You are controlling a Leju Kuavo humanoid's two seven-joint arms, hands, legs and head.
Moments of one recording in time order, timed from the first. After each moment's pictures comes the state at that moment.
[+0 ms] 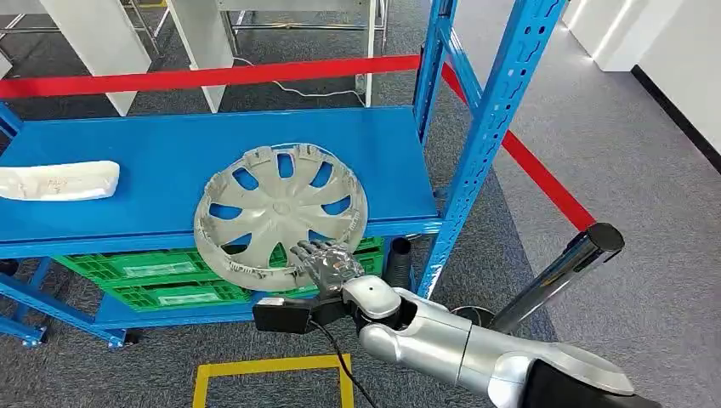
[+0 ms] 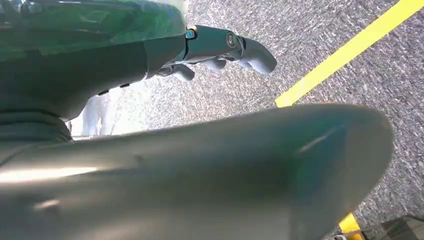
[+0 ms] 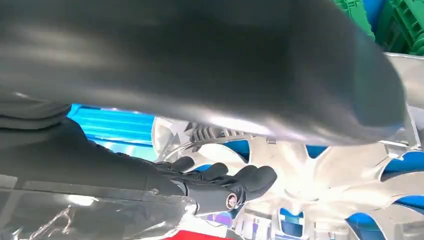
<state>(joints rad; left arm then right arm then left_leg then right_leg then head) -0.14 0.12 -0.97 -0.33 0.24 0.27 0.40 -0.68 -0.10 1.27 -1.11 0.54 0.13 0.42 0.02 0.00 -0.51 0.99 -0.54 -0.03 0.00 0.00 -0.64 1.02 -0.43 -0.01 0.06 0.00</state>
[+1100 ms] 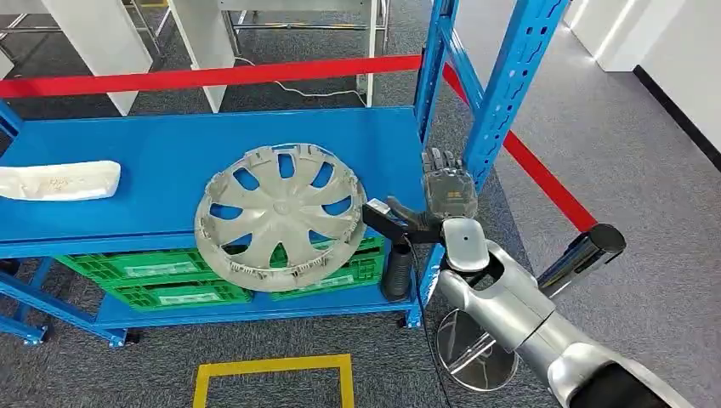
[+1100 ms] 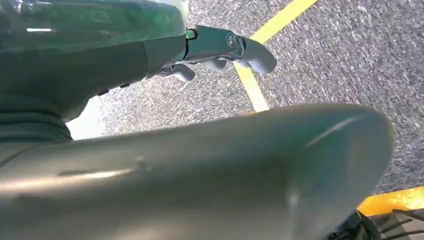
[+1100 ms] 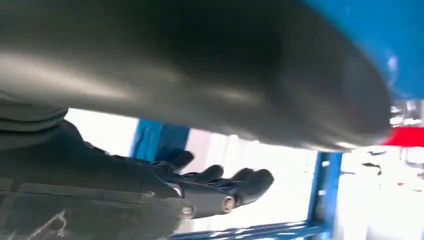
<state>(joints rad) -0.13 0.03 -0.92 -0.31 0.37 0.26 0.24 -0.57 -0.30 0.75 -1.22 1.10 0.11 0.61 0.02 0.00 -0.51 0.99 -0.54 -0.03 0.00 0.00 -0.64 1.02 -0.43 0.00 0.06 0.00</state>
